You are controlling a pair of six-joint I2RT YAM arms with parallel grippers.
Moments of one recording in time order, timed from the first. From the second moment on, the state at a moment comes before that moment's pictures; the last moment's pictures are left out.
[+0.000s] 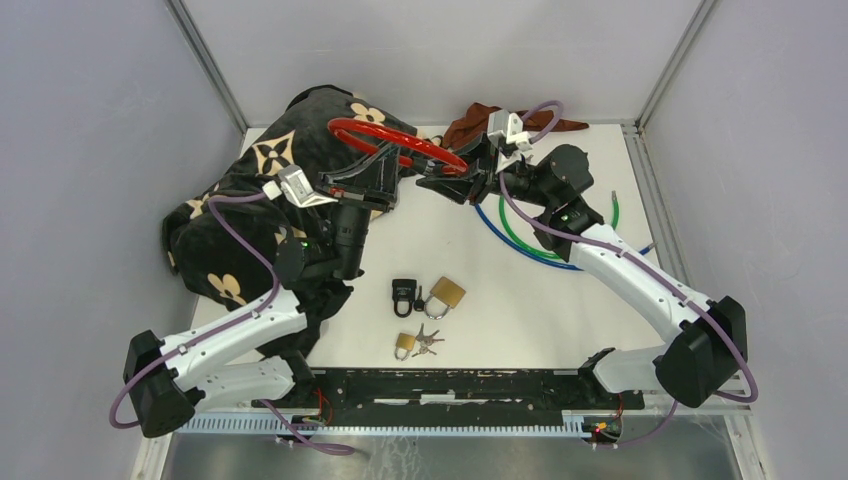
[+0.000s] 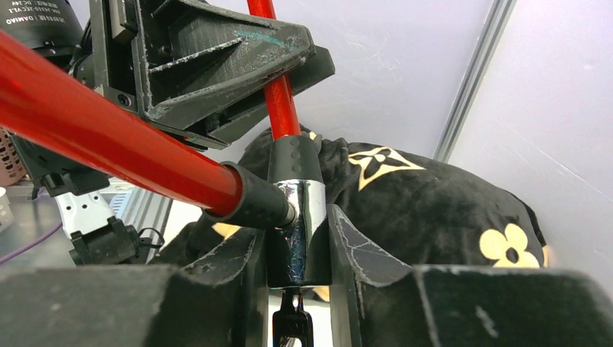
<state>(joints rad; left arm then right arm) -0.94 1.04 0.83 0.98 -0.49 -0.39 0.60 1.34 1.15 0.58 -0.78 0.16</state>
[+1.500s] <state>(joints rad) -0.72 1.06 0.75 1.15 0.45 -0.17 0.63 1.32 1.29 0.31 -0.99 0.18</state>
